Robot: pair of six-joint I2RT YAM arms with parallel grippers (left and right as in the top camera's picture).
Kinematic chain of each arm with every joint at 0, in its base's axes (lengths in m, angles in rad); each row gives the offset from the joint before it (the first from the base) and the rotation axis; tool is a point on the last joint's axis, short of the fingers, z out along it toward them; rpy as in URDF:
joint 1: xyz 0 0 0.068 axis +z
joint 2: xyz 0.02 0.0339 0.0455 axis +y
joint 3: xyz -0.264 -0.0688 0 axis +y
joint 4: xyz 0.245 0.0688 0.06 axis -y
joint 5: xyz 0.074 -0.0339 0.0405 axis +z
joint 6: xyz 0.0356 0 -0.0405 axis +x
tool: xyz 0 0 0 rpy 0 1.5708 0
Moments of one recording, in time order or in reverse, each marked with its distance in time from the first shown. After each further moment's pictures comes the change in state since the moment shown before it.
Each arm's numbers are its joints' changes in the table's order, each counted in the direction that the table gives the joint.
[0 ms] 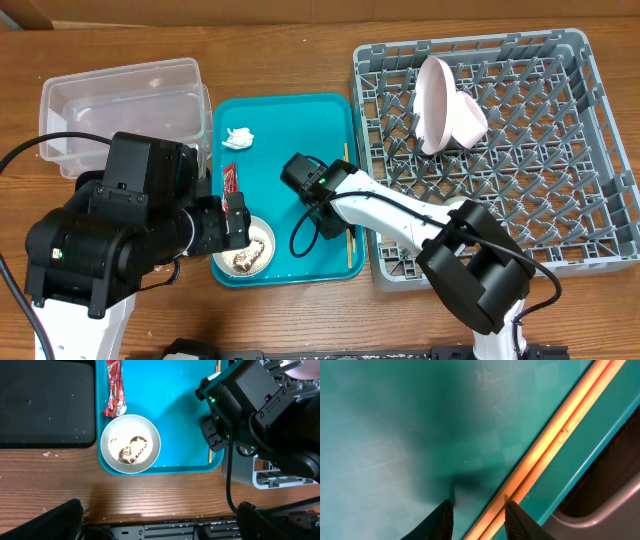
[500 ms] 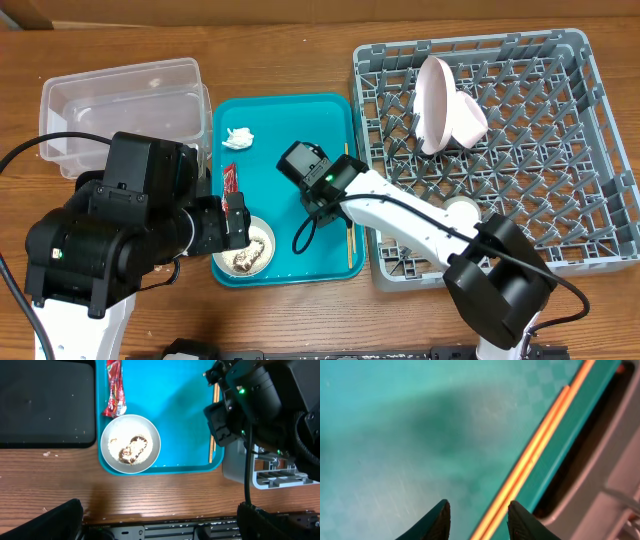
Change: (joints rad) left arm 0.000 0.000 0.000 0.000 0.000 0.000; right arm -0.002 -0.092 -0.016 0.069 -0.014 0.009
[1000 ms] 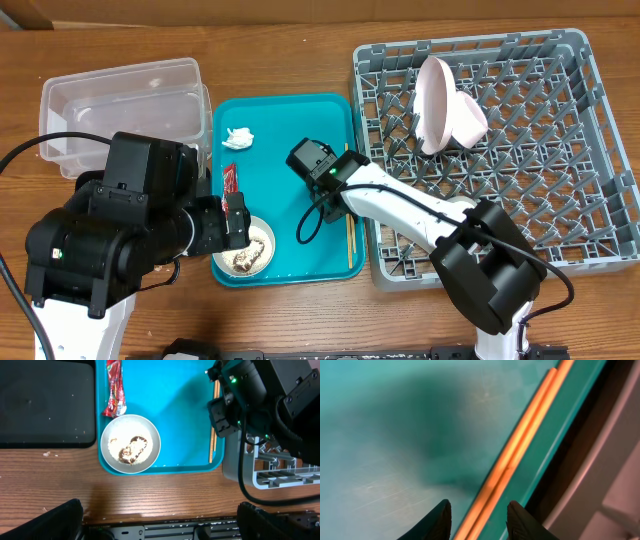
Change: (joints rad) left arm 0.000 0.000 0.000 0.000 0.000 0.000; right arm -0.053 0.061 0.013 0.012 -0.037 -0.008
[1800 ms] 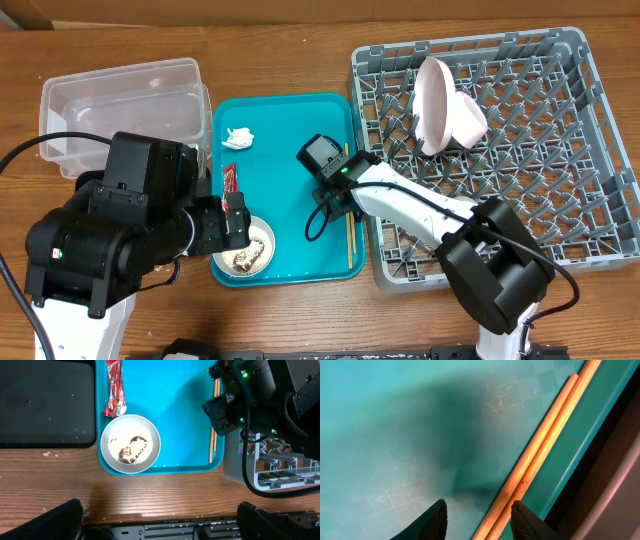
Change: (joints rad) left arm 0.000 0.000 0.000 0.000 0.000 0.000; right arm -0.040 -0.018 0.070 0.114 0.105 -0.032
